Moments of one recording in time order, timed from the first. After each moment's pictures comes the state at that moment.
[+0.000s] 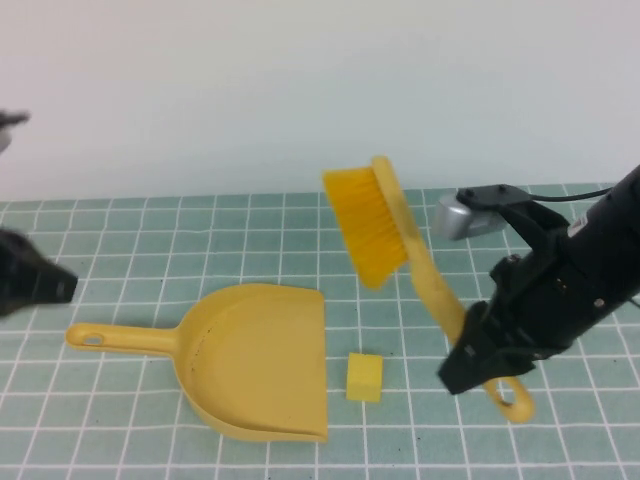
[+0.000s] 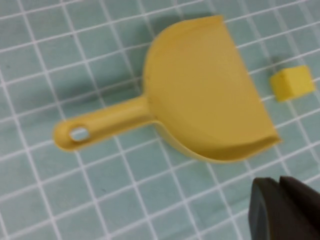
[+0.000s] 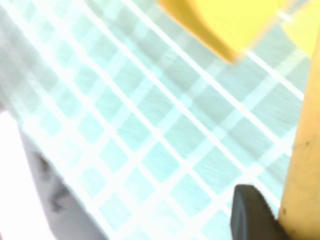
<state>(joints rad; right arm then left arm) 0.43 1.60 -1.18 0.64 1.10 -0.49 -0.05 1.17 -1.16 -0.43 1.13 0.39</state>
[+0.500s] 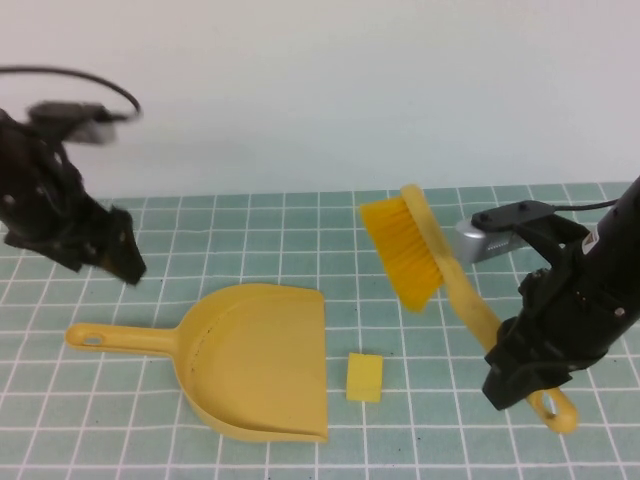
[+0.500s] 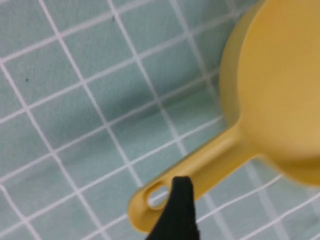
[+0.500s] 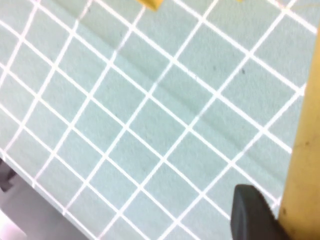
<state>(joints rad) 0.43 1.60 -1.18 0.42 1.14 -0.34 -0.09 1.75 -1.54 -0.28 1.28 0.47</state>
